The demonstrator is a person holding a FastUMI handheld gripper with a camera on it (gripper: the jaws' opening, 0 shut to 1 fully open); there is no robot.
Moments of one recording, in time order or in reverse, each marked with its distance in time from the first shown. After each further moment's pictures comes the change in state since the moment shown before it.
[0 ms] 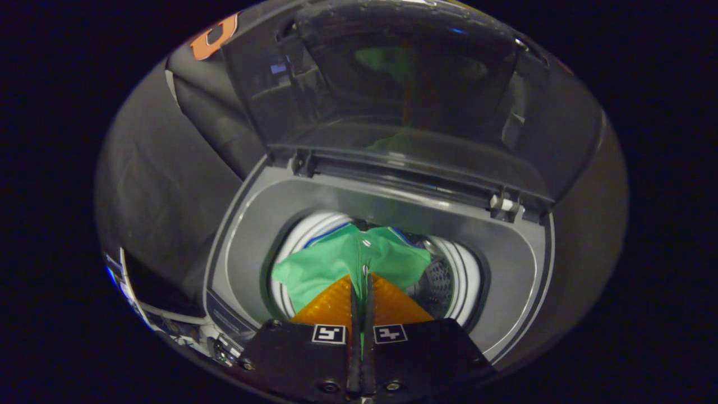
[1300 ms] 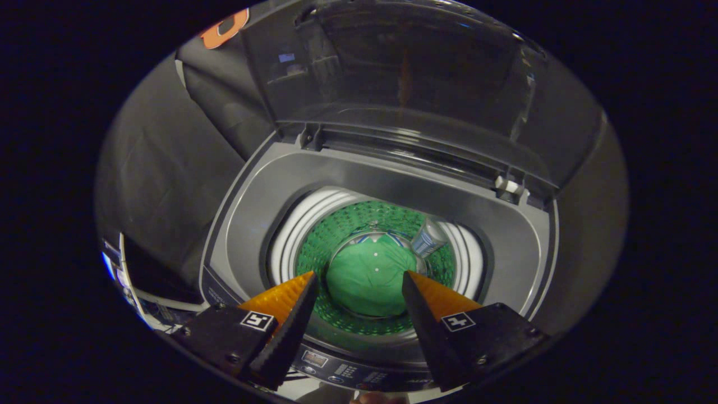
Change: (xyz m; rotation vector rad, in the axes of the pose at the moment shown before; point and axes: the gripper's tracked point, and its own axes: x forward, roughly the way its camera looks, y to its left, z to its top) arm -0.023 0.003 -0.013 -0.038 0.020 0.027
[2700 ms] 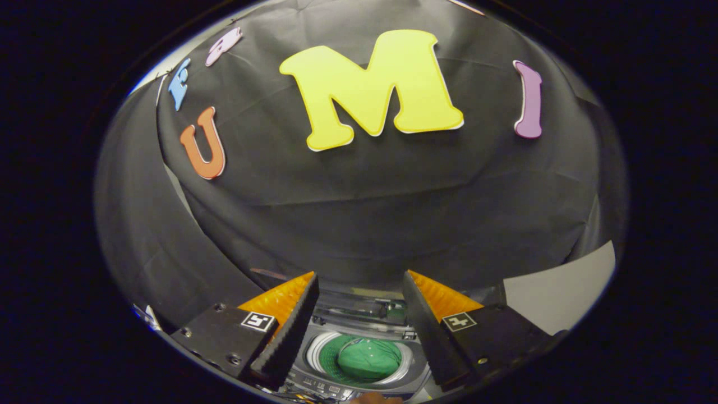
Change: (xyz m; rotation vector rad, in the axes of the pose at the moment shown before) arm -0.225 -0.054 0.252 0.131 -0.527 0.011
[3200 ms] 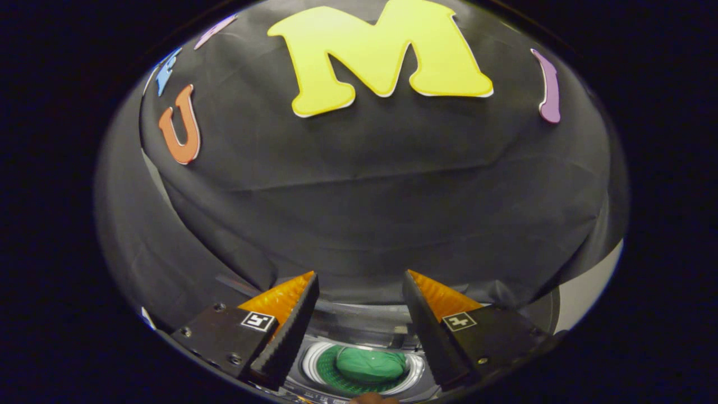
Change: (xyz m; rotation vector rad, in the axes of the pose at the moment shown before) arm 0.095 -0.003 -0.021 -0.005 0.082 -0.070
